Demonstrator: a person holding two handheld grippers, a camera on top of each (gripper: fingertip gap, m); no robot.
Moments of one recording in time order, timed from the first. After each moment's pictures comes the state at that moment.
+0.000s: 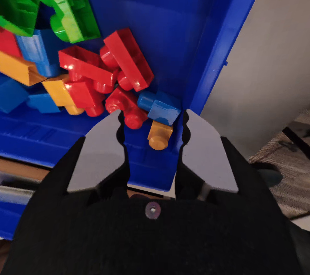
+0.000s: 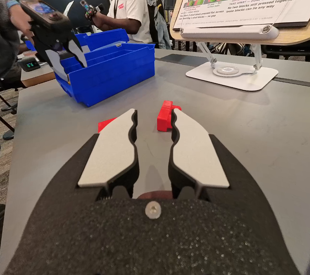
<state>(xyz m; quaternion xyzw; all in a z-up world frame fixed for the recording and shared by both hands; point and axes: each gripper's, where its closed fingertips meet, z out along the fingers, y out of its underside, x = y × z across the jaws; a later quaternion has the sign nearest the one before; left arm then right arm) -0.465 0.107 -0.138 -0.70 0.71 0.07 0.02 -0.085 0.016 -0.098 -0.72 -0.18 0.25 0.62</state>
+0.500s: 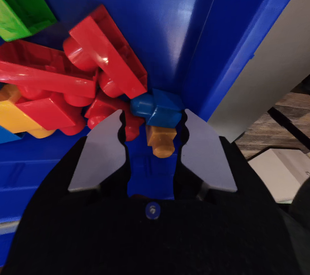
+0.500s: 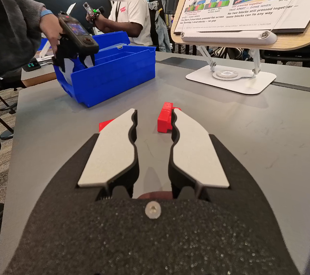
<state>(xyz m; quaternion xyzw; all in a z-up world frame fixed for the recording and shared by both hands) -0.479 0.109 -0.167 -0.69 0.71 0.04 -0.14 -0.085 0.013 -0.096 -0.71 -0.18 0.25 0.63</state>
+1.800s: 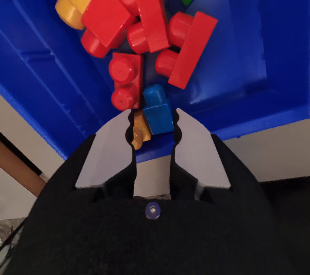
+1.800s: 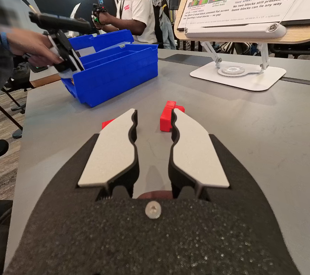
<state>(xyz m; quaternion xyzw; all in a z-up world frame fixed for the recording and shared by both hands) -0.478 0.113 -0.157 -0.95 0.31 0.05 0.06 -0.087 0.014 -0.098 -0.71 -0.18 0.27 0.62</state>
